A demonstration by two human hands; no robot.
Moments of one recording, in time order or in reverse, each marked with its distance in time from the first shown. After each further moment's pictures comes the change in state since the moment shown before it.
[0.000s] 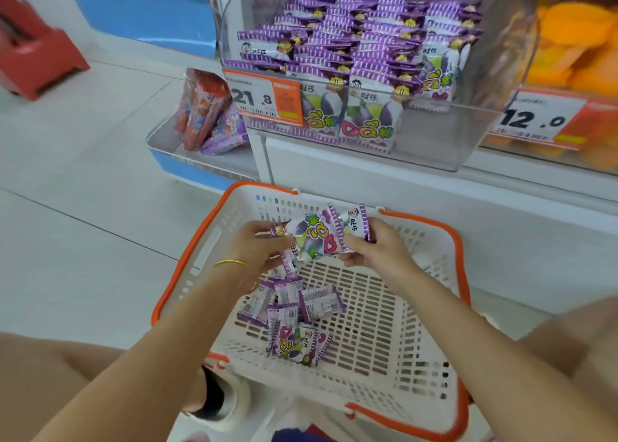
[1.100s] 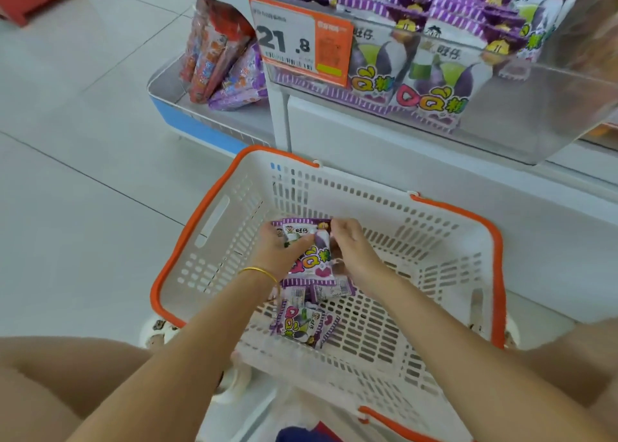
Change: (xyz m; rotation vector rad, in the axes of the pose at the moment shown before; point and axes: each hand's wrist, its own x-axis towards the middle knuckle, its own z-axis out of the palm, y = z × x) left_hand 0.031 -0.056 0.001 0.233 0.034 -0.124; right_hand 0.041 0.053 0.060 -0.215 -0.074 0.210
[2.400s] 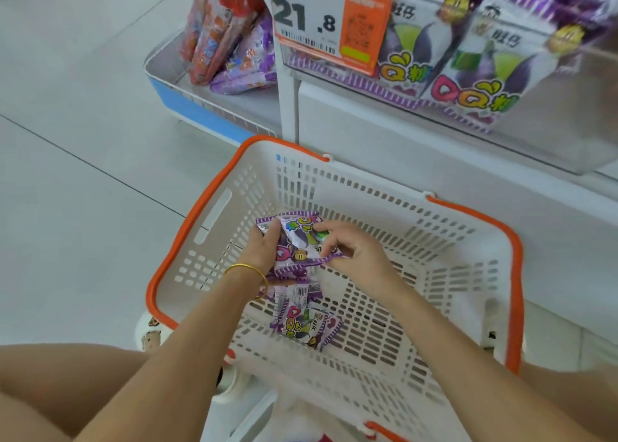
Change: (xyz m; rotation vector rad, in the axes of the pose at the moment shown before) left_hand 0.037 -0.020 -0.020 -0.034 0.103 -0.192; right_hand -0.002 0.005 -0.005 -0.294 -0.129 -0.416
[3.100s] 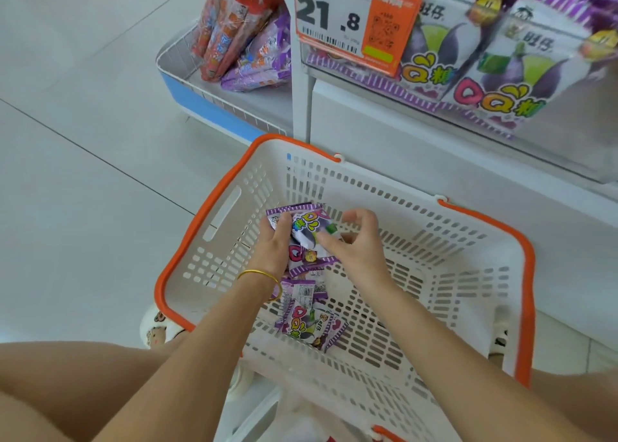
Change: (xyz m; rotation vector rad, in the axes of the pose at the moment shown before) left_hand -0.016 0.002 0.002 -0.119 0.002 0.193; right_hand 0.015 -0.021 0.029 0.177 0.307 0.280
